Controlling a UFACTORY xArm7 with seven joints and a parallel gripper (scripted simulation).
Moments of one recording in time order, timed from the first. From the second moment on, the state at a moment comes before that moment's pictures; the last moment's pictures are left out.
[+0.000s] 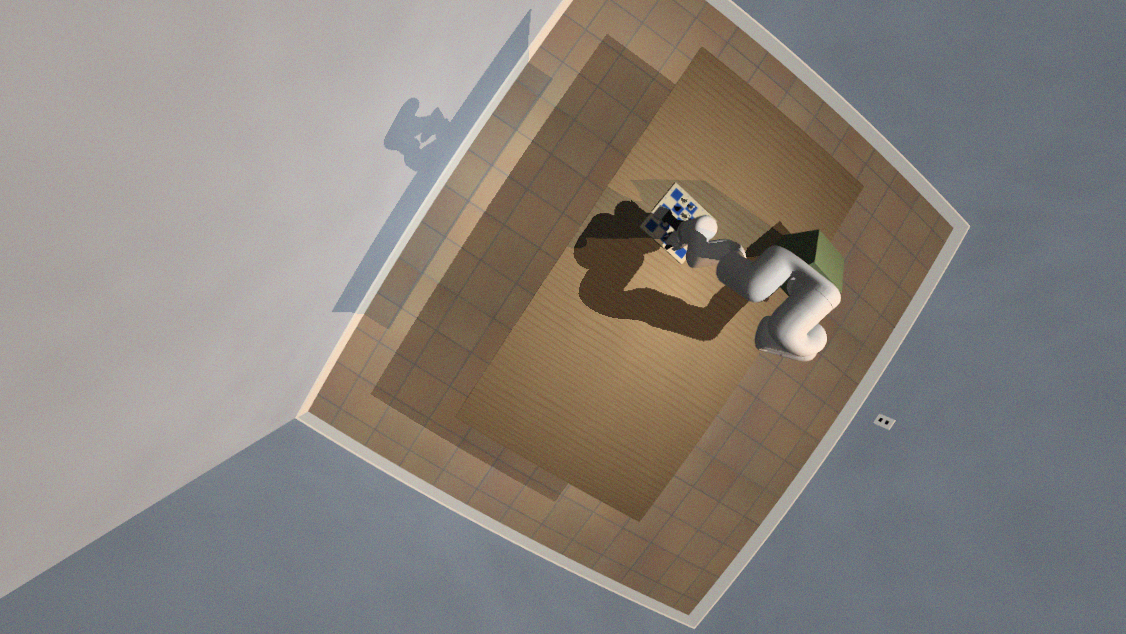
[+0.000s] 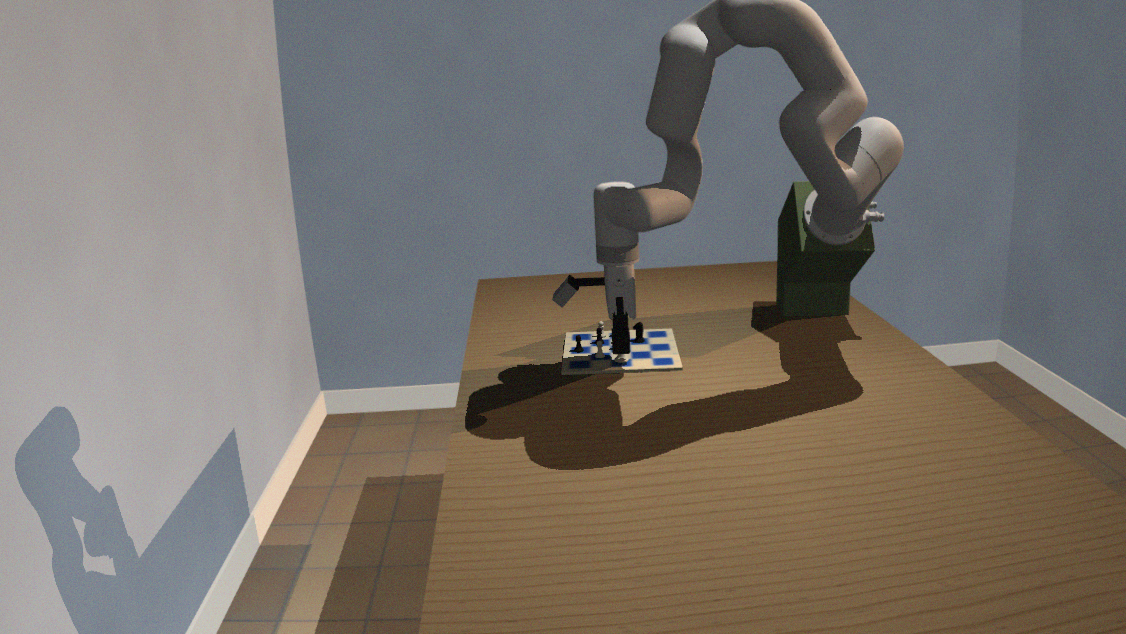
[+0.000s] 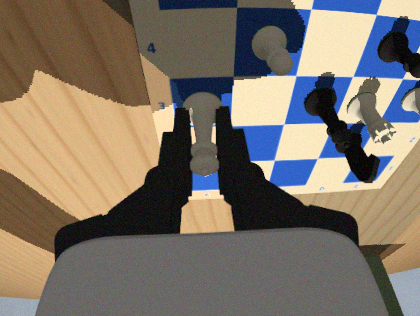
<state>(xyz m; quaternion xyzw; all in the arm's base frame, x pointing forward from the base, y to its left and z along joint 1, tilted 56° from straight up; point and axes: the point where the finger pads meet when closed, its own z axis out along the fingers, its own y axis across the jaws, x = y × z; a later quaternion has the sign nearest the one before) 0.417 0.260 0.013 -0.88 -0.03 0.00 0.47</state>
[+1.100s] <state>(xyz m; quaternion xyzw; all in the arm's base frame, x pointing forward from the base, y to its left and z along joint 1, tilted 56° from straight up) 0.417 0.263 0.011 -0.88 -0.03 0.00 0.47</state>
